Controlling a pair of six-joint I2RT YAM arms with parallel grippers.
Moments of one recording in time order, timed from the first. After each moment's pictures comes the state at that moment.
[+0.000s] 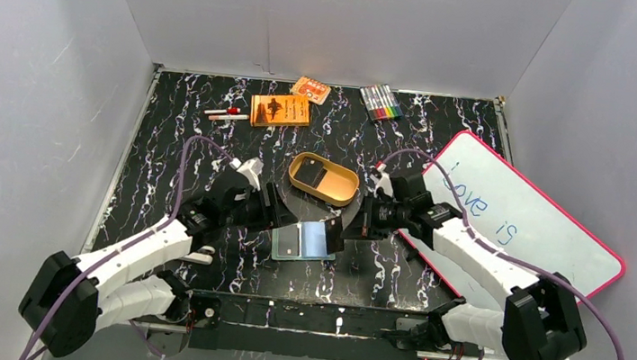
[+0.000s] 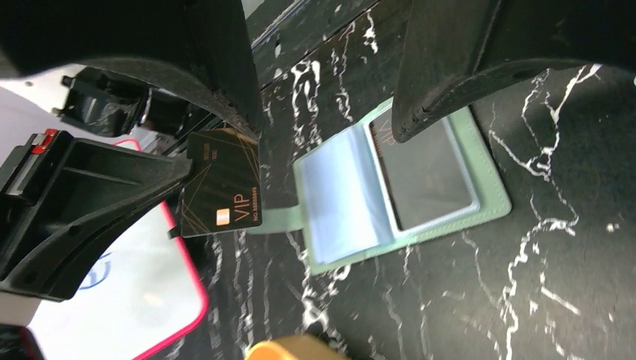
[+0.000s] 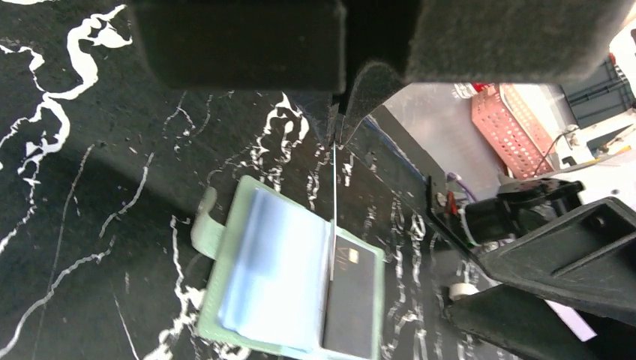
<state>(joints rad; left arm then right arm) -0.63 1.00 0.52 -0.11 0.21 -0.85 0.57 1.20 0.73 -0.35 -0.57 0.64</state>
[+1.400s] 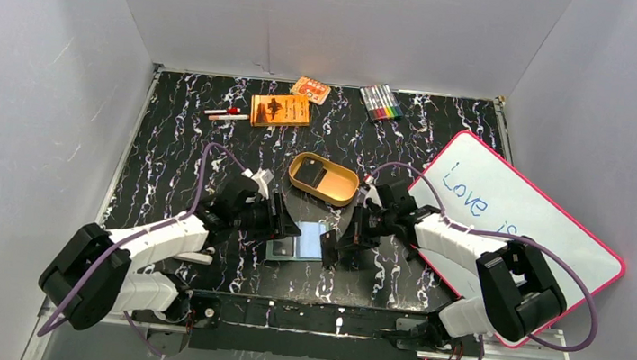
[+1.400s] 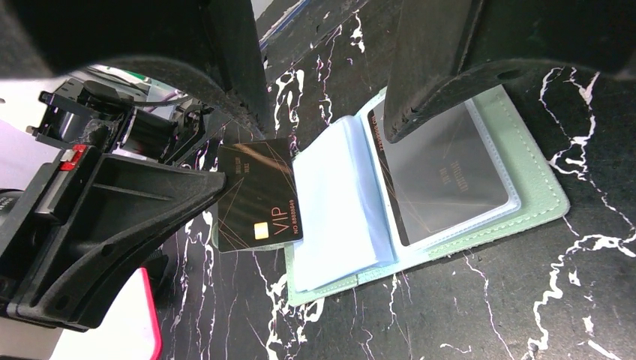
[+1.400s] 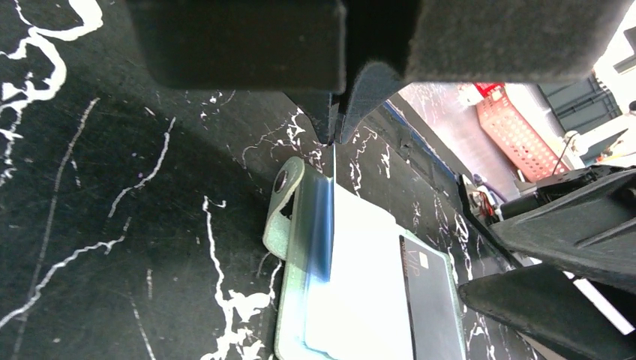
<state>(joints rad) -0.63 1.20 0.47 0.01 0.32 -0.86 0.60 1.41 0.64 -0.20 -0.58 0.65</state>
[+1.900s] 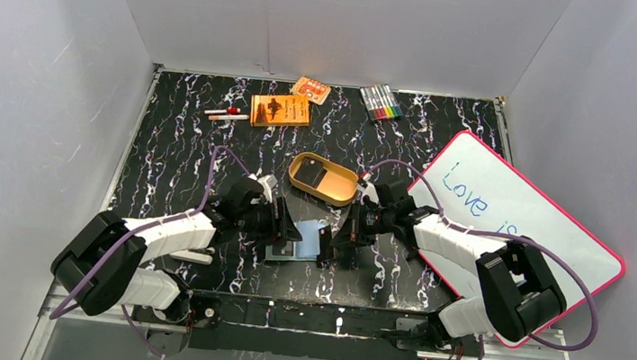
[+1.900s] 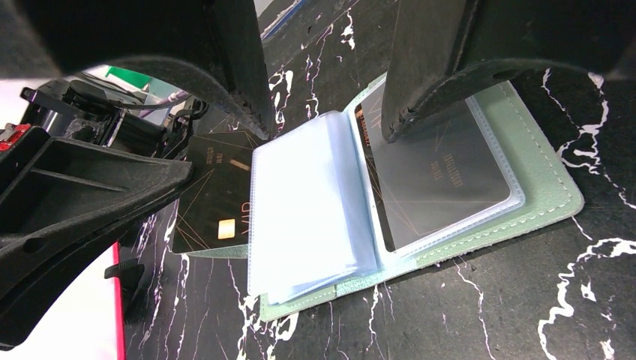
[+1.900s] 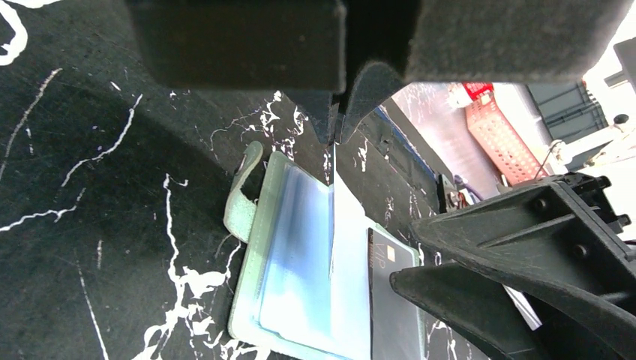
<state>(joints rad) -0.63 1.30 0.47 0.05 0.35 -0.87 0.62 1.41 0.64 -0.13 -0.61 0.68</state>
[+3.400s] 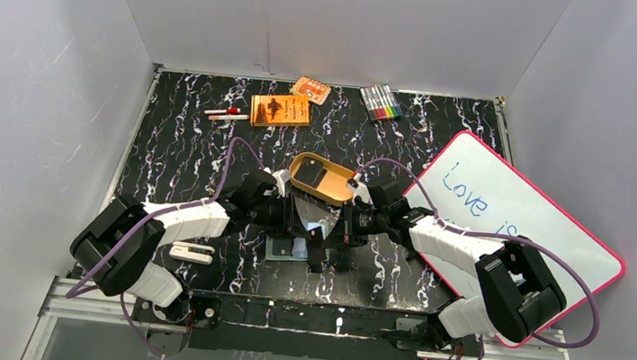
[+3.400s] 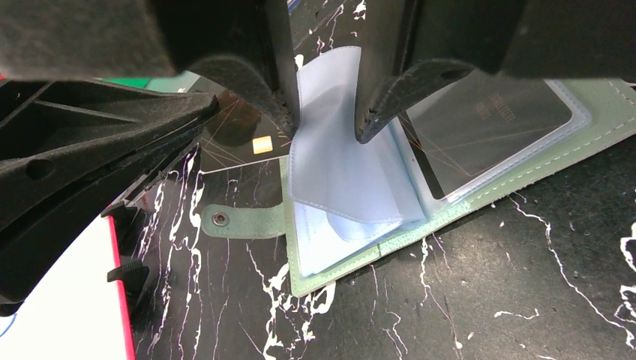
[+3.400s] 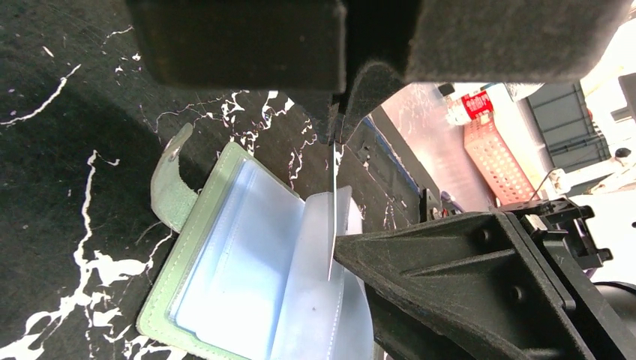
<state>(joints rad) -0.66 1.43 0.58 0.05 0.38 -0.82 0.68 1.41 0.65 -0.06 -0.65 0.71</state>
